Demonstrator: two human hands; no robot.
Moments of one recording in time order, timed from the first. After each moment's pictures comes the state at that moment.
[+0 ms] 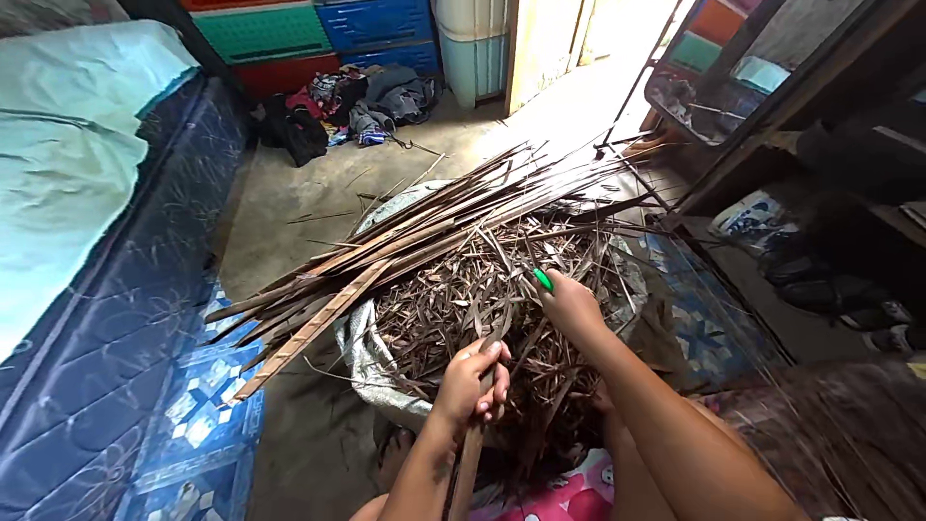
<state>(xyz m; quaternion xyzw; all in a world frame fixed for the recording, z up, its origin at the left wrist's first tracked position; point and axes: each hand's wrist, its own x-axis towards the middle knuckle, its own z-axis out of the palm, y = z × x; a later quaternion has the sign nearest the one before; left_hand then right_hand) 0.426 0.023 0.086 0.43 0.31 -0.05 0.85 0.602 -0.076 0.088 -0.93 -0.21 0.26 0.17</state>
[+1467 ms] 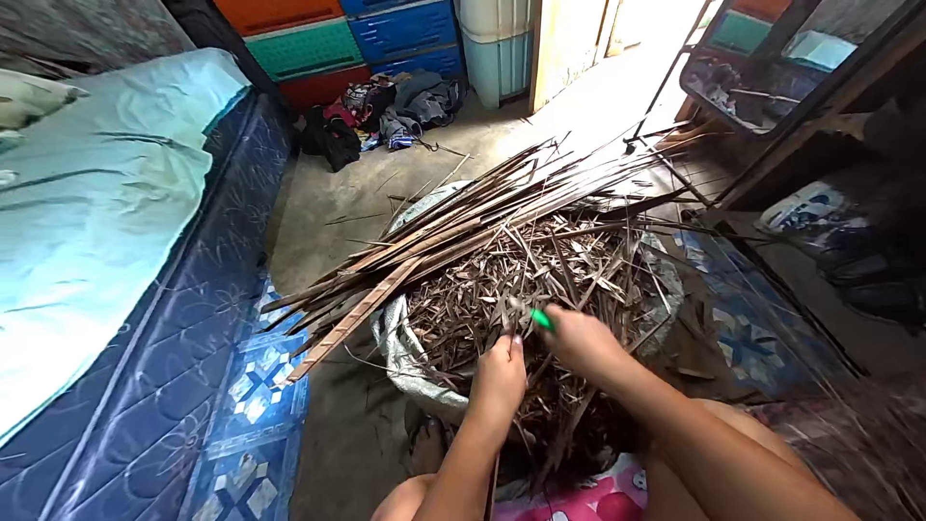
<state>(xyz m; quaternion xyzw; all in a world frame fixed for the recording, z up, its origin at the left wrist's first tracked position) 0.437 0.014 0.072 0.78 0.40 -0.10 0.47 0.559 -0.076 0.095 -0.88 -0.31 0.35 0.09</state>
